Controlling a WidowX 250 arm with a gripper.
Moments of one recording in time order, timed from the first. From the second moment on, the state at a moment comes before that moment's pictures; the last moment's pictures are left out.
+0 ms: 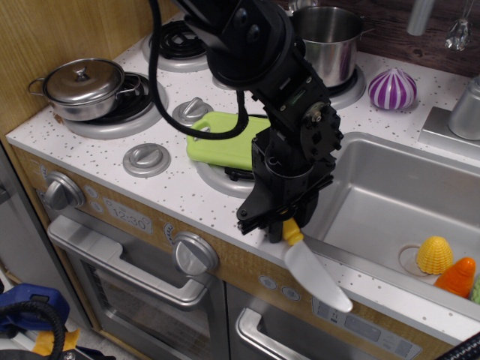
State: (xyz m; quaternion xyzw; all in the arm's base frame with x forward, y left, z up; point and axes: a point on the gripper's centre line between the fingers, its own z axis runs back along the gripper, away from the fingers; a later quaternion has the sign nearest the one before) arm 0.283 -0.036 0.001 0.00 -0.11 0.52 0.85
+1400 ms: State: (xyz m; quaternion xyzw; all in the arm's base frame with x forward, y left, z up) arm 0.385 0.033 0.048 0.02 -0.22 0.36 0.90
